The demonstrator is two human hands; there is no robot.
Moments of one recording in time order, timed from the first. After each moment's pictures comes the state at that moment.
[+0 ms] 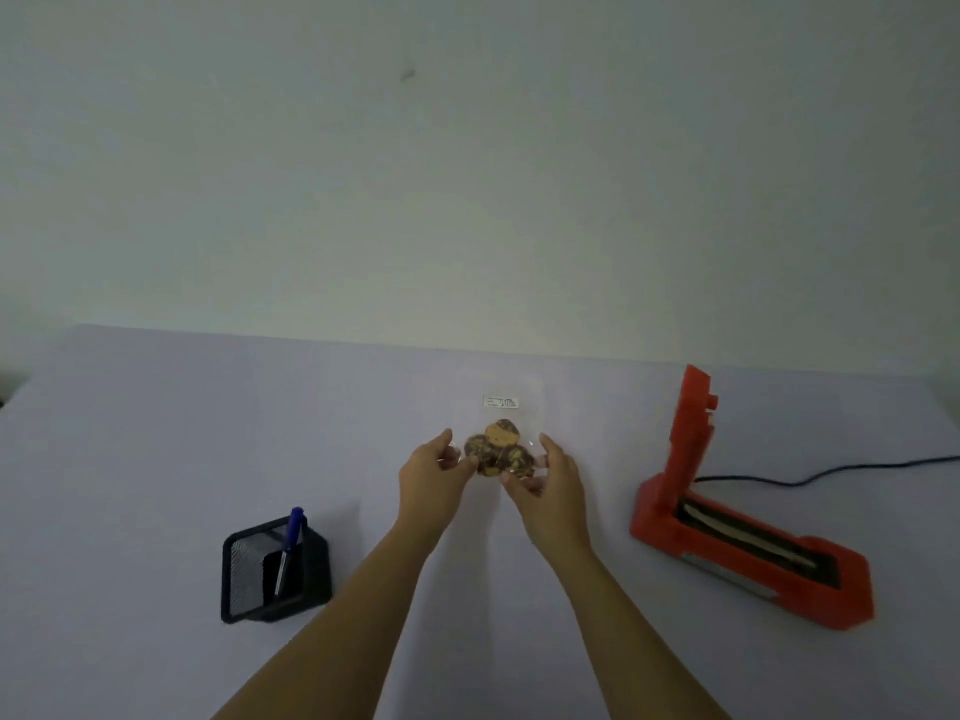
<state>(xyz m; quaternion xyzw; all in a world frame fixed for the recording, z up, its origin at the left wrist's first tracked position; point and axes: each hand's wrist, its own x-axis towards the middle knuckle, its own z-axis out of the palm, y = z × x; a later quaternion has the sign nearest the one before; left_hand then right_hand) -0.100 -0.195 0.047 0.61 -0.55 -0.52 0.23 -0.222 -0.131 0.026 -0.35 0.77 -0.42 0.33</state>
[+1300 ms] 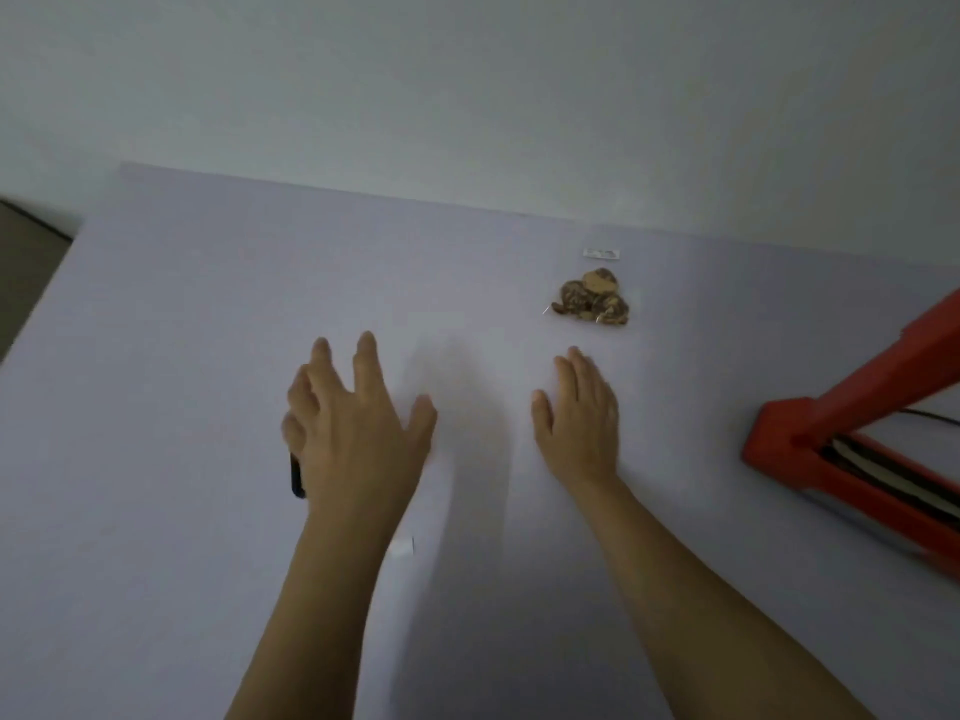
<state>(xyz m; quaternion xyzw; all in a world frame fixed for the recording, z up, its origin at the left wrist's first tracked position) 0.000 -0.167 0.090 0.74 -0.65 -0.15 0.06 -0.174 -0.151 -0.062 -0.55 0.80 -0.20 0.13</state>
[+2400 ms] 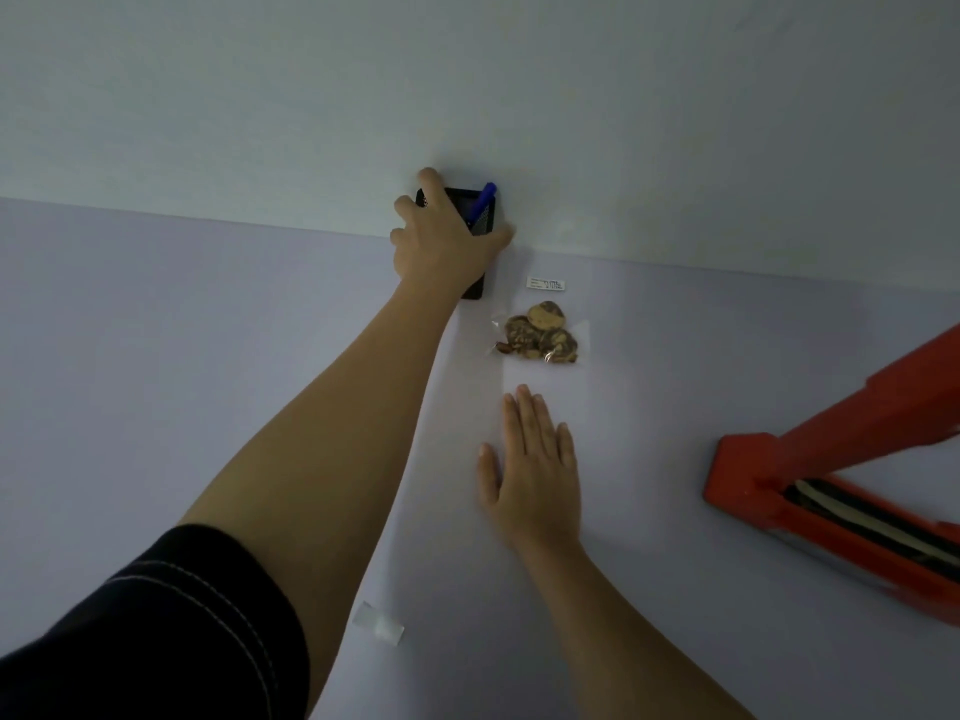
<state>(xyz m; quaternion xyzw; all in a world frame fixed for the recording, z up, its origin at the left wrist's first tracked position) -0.151 -0.368 0.038 0.66 -0.68 -0.27 0.15 -0.176 -0.147 -0.072 -0.57 0.80 -0.10 0.11</state>
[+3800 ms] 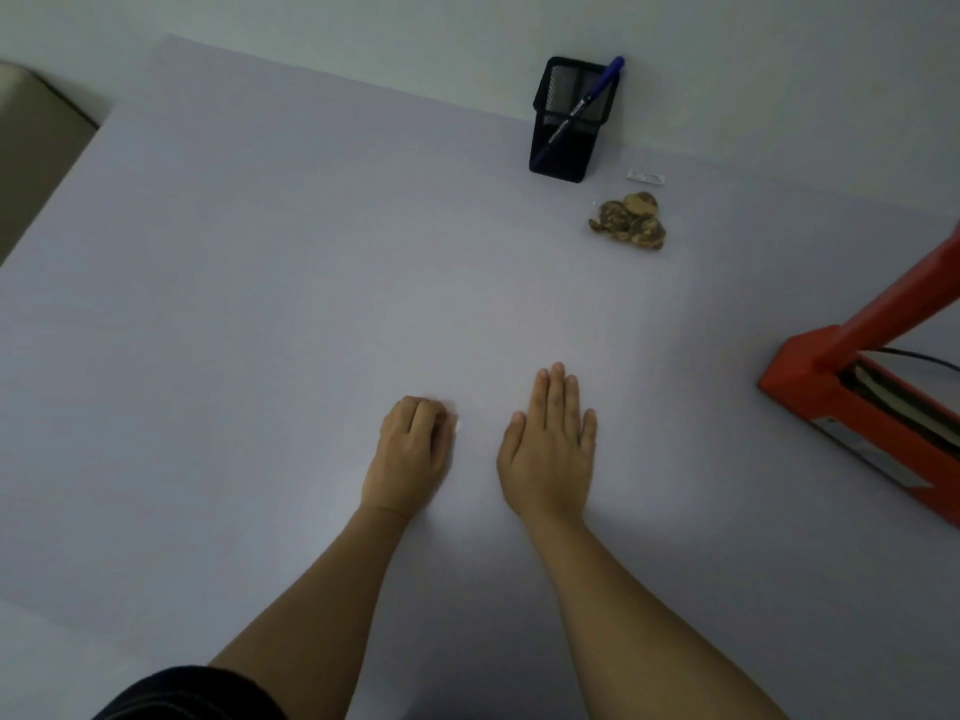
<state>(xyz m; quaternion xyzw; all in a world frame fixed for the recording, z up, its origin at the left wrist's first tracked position) 0.059 -0.062 -0.076 0.58 -0.76 -0.16 0.26 -0.089 -0.037 -0.072 -0.55 0.82 -0.09 0.11</state>
